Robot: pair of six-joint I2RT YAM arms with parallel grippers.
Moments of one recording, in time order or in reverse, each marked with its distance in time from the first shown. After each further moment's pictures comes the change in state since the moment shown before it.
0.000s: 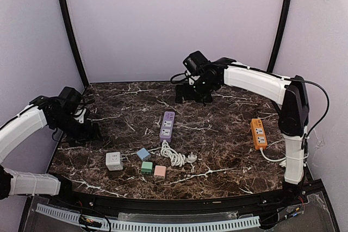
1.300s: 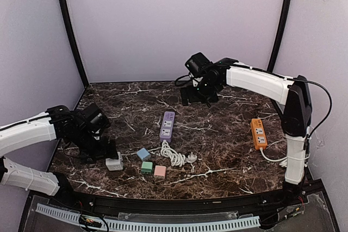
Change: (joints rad) left arm -0.466 0.008 -0.071 -0.011 -0.135 -0.491; right arm -0.009 -0.030 -0.041 -0.041 0.114 -0.058
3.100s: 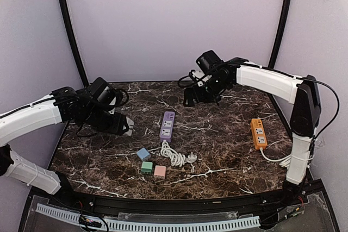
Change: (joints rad) left arm -0.045 0.177 0.264 0.164 -0.195 0.398; right arm -0.066 -0.074 -0.100 0.048 -0.234 -0.181
